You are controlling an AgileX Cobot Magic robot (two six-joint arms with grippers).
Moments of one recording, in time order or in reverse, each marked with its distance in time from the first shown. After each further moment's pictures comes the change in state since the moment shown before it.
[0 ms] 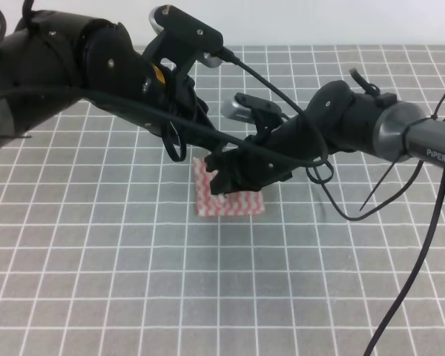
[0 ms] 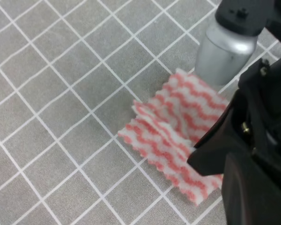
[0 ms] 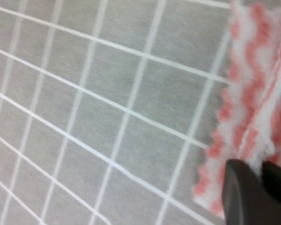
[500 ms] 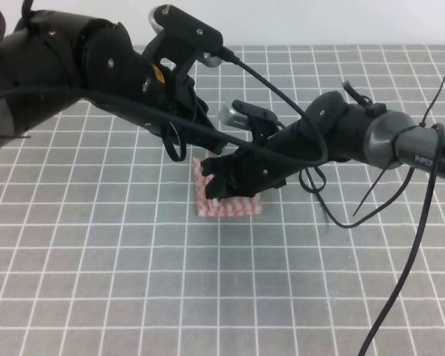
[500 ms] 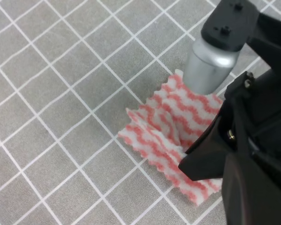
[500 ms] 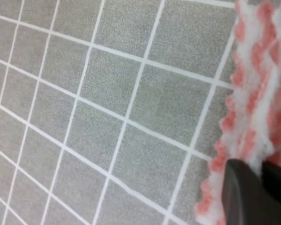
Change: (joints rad) left arm 0.001 -0.005 0.000 0.002 0.002 0.003; right arm 0.005 0.033 0.000 0.084 -0.020 -0.062
